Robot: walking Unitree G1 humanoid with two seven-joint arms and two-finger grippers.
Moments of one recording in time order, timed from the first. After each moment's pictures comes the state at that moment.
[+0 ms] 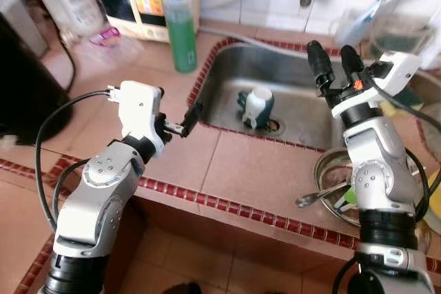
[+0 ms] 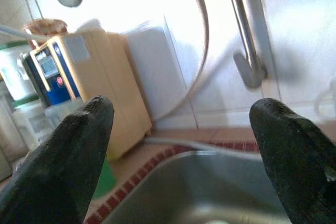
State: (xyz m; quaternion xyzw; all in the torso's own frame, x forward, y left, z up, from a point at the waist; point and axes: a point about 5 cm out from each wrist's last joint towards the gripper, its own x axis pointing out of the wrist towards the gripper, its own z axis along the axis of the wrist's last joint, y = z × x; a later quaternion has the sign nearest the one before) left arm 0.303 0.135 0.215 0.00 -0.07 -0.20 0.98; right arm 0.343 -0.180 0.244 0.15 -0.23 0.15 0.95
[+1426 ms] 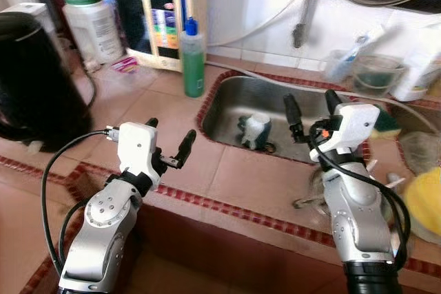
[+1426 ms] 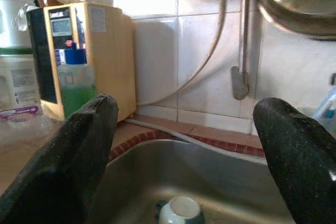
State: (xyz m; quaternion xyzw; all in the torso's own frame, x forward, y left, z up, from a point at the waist) left arm 0.282 0.142 0.162 0.01 -0.06 -0.19 0.98; right arm 0.312 -0.157 0.188 0.03 -0.18 0.10 0.98
